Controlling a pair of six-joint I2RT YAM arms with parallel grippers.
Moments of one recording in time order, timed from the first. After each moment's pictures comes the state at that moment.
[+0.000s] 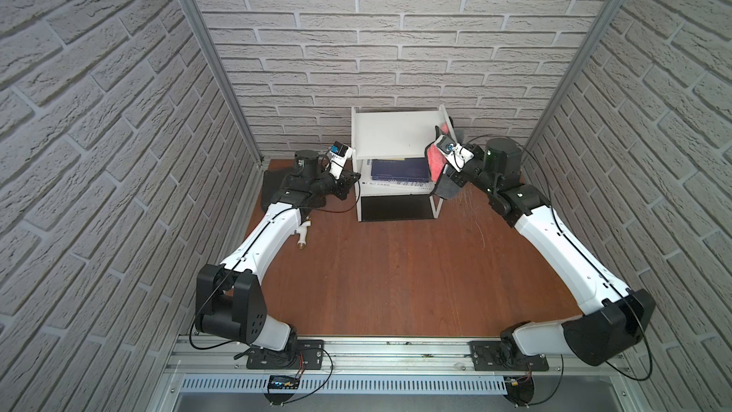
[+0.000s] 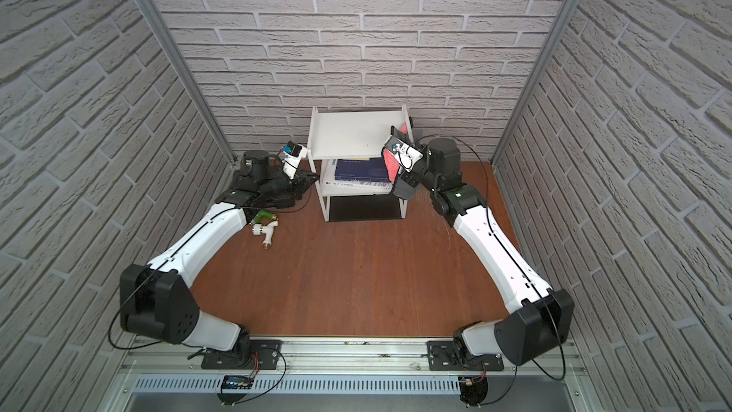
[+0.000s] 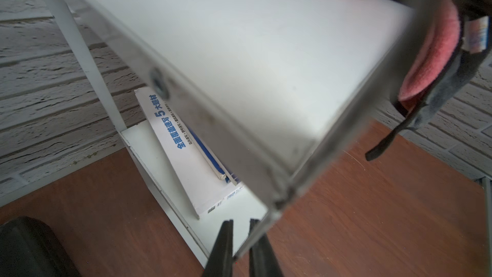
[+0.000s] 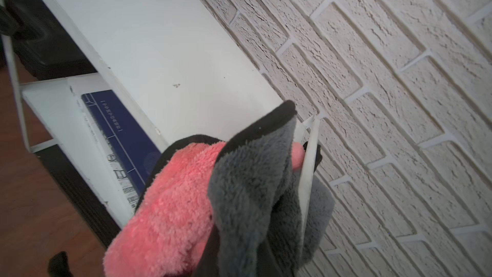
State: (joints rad) left arm -0.13 1.48 1.21 -0.18 0.55 0.07; right arm 0.26 1.34 1.37 -0.31 -0.09 -0.63
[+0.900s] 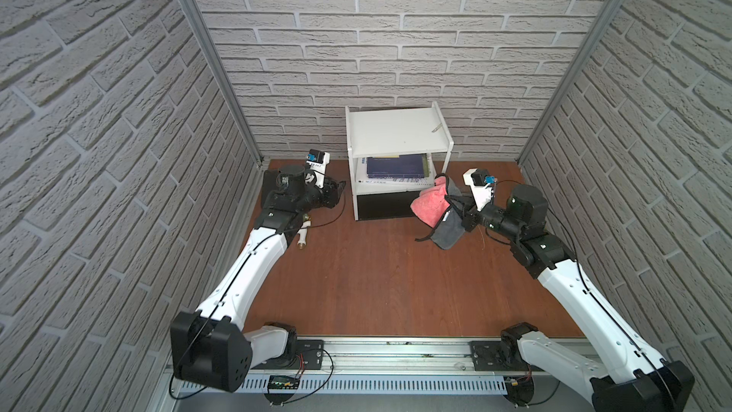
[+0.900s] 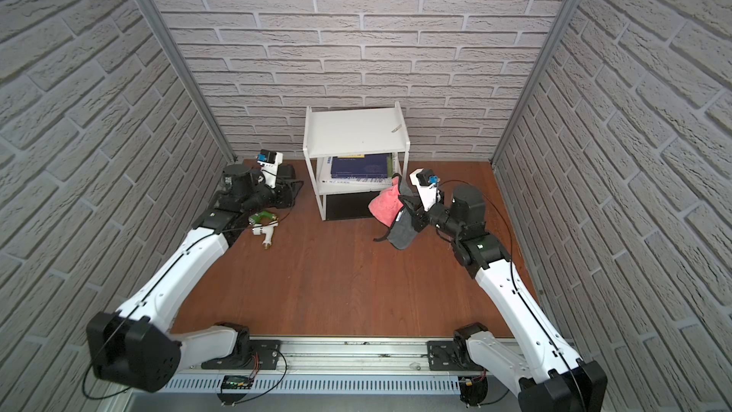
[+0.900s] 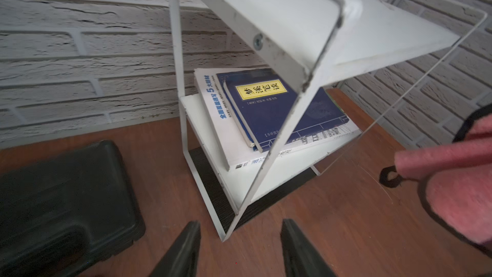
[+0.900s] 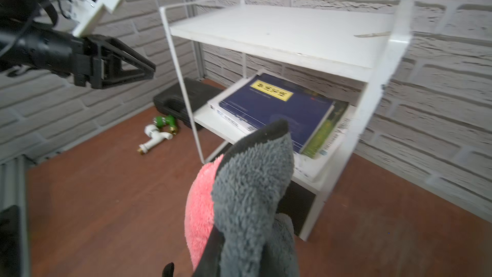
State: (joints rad) left arm -0.13 1.15 1.01 -0.23 0.27 -0.12; right arm 0.23 1.00 0.92 -0.18 -0.52 0.02
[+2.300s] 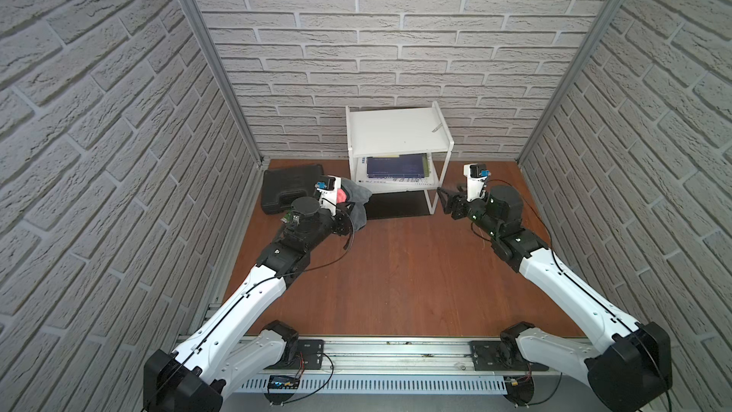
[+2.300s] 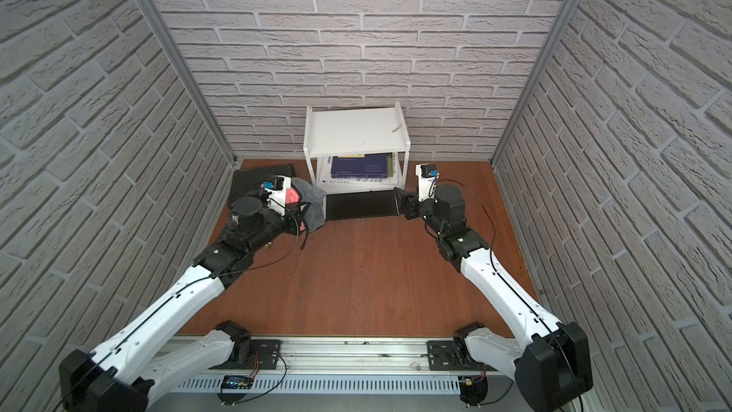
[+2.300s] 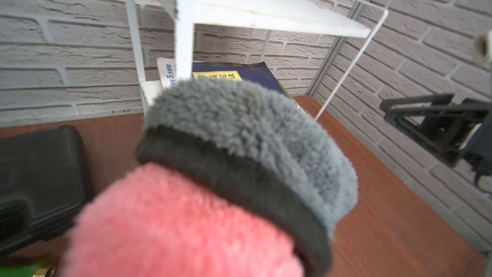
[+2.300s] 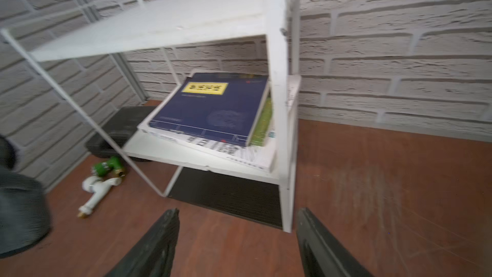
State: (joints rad) left arm -0.36 0.98 0.81 -0.12 0.15 -0.28; right arm 0.29 1.17 0.87 0.01 -0.04 0.17
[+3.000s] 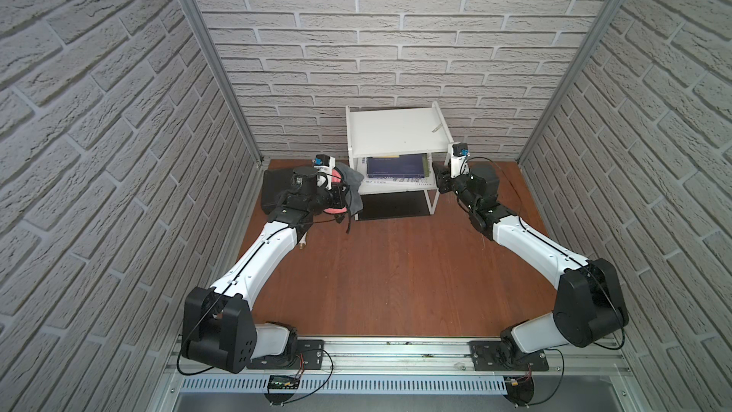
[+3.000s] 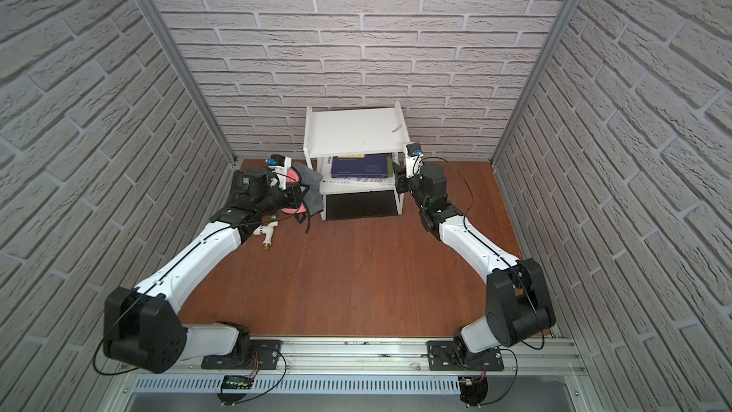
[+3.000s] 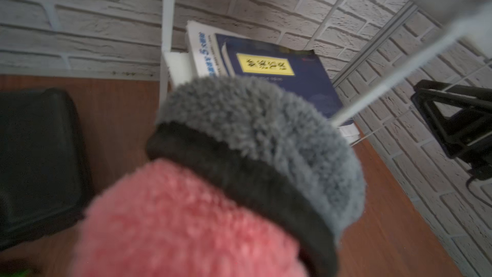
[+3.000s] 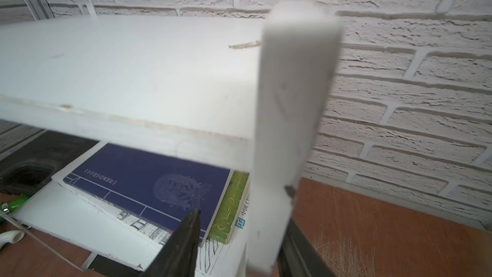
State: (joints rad) left arm -0.12 1.31 1.02 -0.20 0.35 -0.31; right arm 0.28 1.49 1.05 0.27 0.00 0.02
